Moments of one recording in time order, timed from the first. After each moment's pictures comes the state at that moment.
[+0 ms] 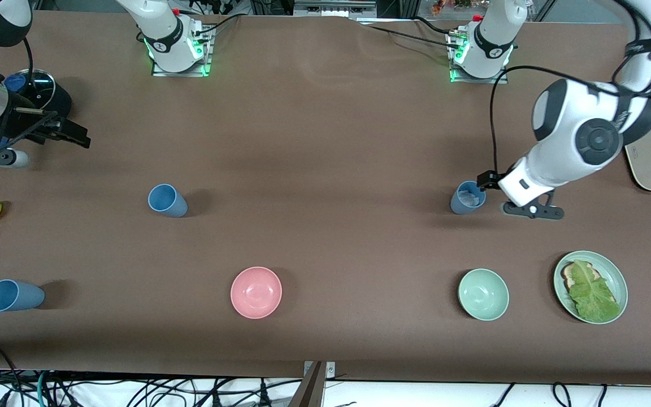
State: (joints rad) left arm -0.11 0.21 -0.04 -2.02 0.00 2.08 -0.05; right arm -0.05 0.03 0.06 -1.70 0.00 1.60 0.09
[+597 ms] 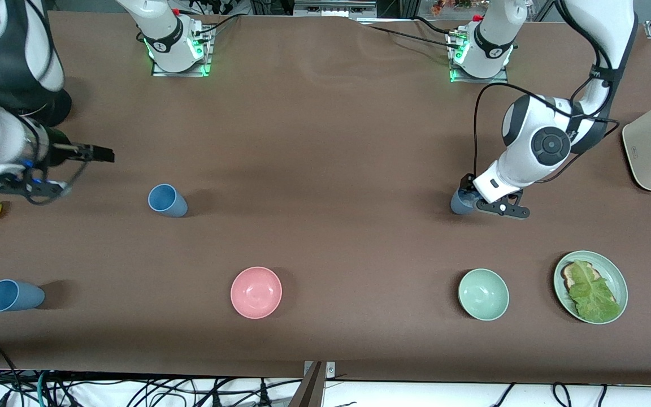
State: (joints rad) left arm -0.12 0.28 -0.06 -2.17 0.03 2.34 -0.01; right arm -0.05 0.22 0.06 -1.72 0.00 1.61 0.08
